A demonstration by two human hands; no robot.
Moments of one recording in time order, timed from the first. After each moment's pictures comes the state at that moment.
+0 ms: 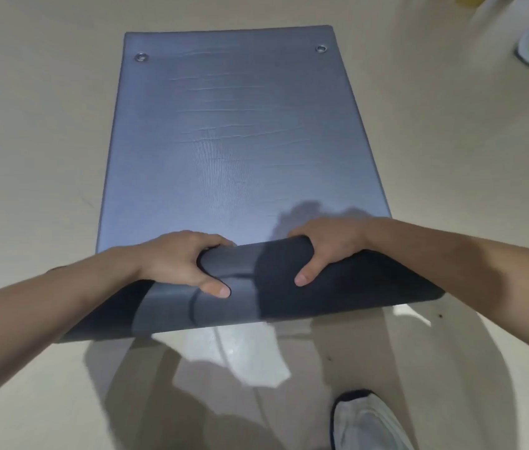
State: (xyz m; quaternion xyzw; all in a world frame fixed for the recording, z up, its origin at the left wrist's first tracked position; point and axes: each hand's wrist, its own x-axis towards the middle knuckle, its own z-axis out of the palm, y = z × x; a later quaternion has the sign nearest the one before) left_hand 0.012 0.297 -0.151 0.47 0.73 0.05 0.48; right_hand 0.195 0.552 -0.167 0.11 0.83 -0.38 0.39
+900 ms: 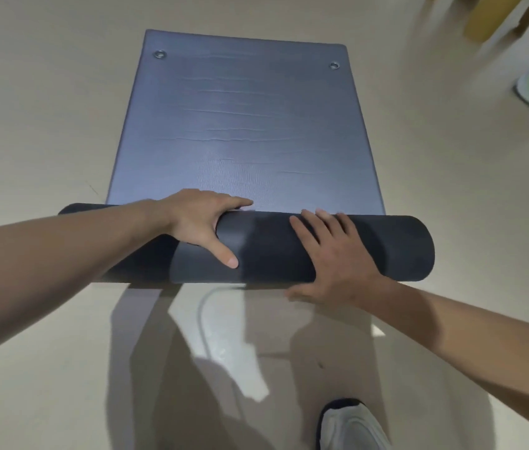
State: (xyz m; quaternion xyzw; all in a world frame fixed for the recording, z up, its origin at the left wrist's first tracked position) left_hand -0.014 0.341 -0.146 0.55 0.76 -0.02 0.34; right_hand 0.241 0.508 -0.183 0.09 0.99 0.01 0.08
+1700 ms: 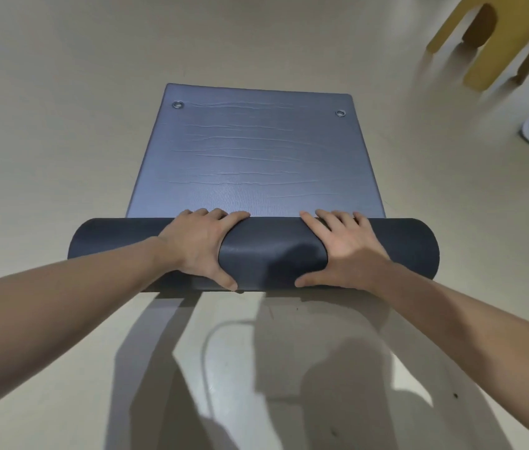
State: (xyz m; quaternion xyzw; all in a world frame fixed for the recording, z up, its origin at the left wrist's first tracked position) left_hand -0.039 0.348 -0.152 0.54 0.82 -0.05 0.18; right_hand 0.165 0.570 -0.154 0.15 0.98 -0.02 0.15
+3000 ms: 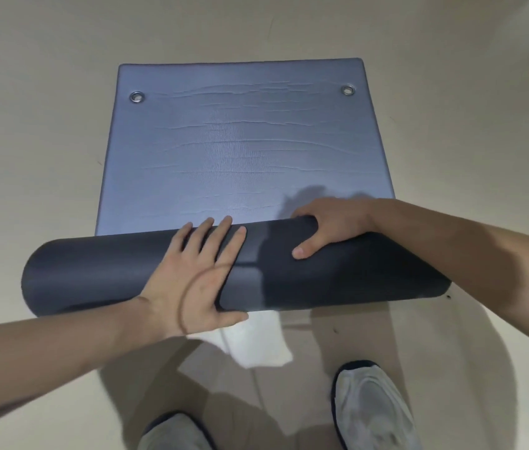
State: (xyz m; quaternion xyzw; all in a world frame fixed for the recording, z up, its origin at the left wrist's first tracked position) left_hand 0.108 0.233 -0.164 0.58 0.81 -0.06 0.09; right_hand 0.194 0.525 -0.152 0.13 0.84 -0.35 0.39
